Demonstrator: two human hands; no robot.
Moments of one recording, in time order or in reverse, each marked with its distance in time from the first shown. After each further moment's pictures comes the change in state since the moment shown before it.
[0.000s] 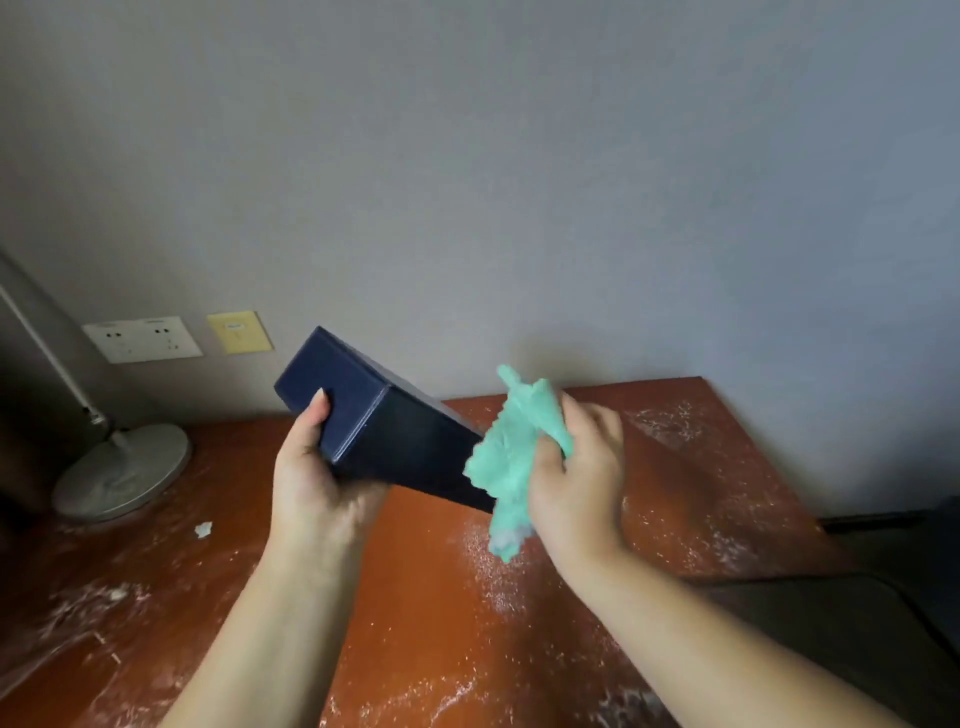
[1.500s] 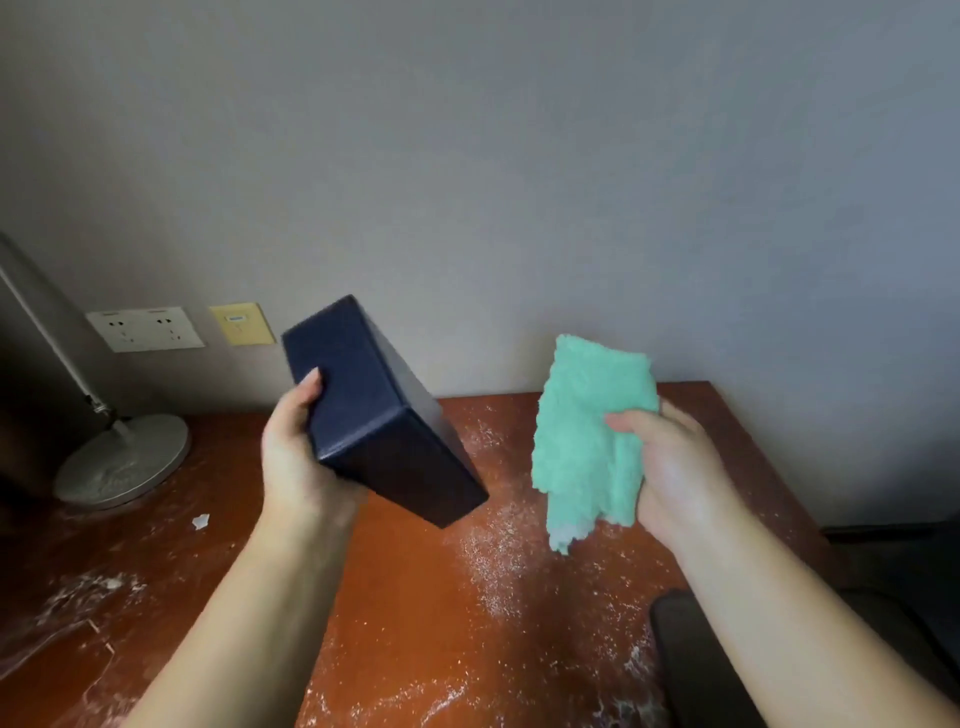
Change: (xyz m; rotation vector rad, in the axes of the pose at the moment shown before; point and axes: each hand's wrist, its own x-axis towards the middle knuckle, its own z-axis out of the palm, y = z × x) left_hand 0.011 0.000 0.002 0.182 -0.003 0.133; right_hand 0.052 -0.010 -0.059 0.654 -0.282 0.761
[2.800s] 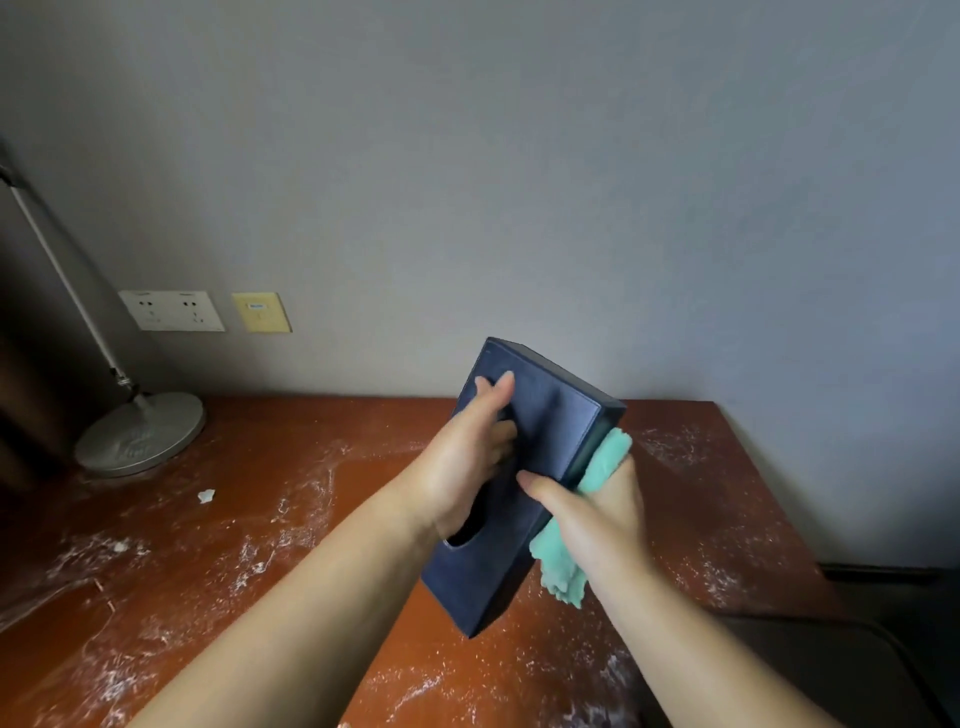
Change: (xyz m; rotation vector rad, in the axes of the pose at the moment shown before) left_hand -0.029 -0.060 0.051 0.731 -0.474 -0.357; right_hand 0.013 0.068 -0.010 -0.525 0.136 -0.192
